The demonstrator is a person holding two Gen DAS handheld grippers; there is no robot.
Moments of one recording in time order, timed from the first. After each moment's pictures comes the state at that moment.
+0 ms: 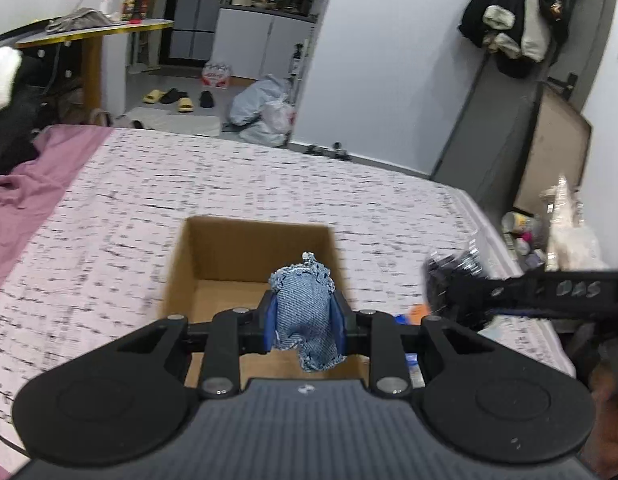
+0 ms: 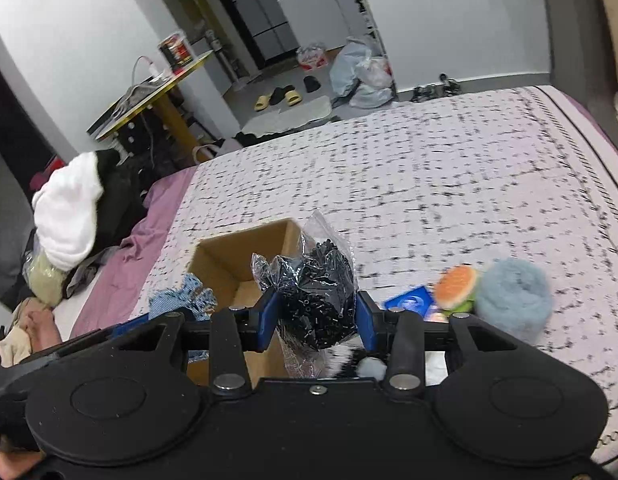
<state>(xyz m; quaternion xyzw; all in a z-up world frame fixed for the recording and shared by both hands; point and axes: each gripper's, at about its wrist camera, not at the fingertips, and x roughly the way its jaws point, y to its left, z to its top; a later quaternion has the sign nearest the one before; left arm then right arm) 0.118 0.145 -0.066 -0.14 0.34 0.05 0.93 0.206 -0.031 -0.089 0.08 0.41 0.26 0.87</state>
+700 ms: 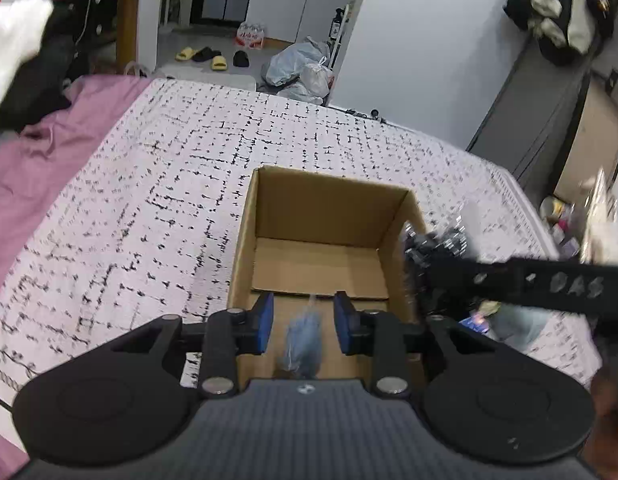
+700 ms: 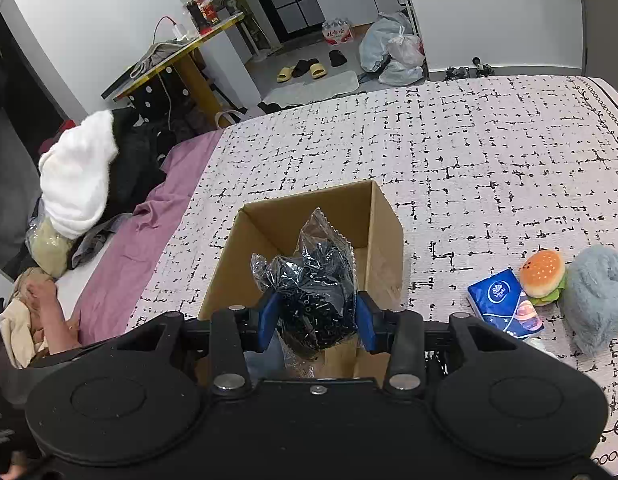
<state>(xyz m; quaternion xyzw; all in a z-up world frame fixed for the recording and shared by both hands) 0.116 0.191 -0.093 -0.17 0.39 0.08 0.90 0.200 0.048 -0.110 0.06 0.43 0.28 0.86</state>
